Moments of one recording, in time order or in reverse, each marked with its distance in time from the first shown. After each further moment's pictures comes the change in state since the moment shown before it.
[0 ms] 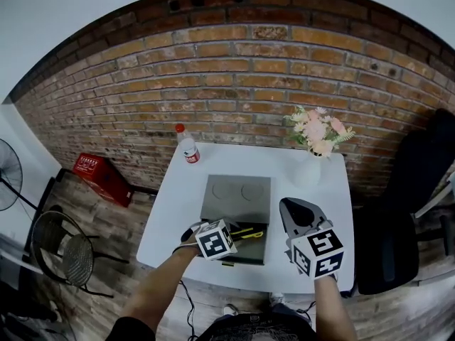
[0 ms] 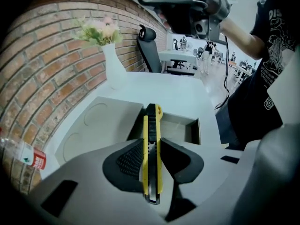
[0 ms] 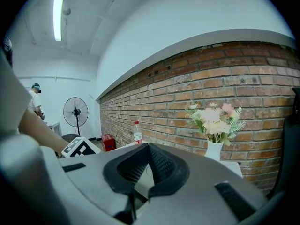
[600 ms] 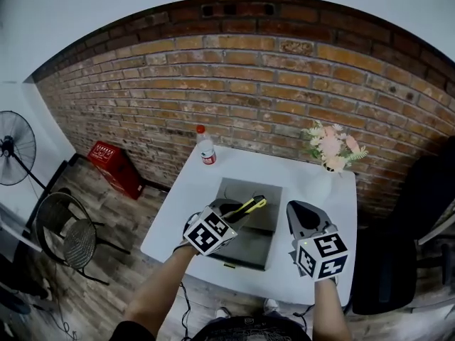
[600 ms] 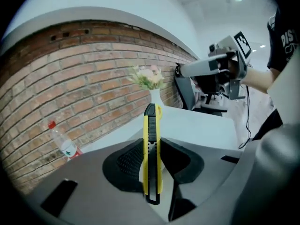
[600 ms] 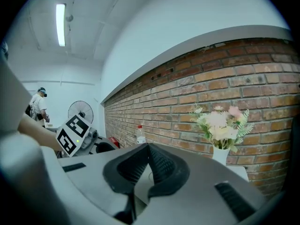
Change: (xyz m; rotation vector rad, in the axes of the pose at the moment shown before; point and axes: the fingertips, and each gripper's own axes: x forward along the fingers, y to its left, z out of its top) left arm -0.101 0.067 0.052 -0.267 -0.358 0.376; right arm 0.007 0.000 0.016 0.001 -0.040 0.063
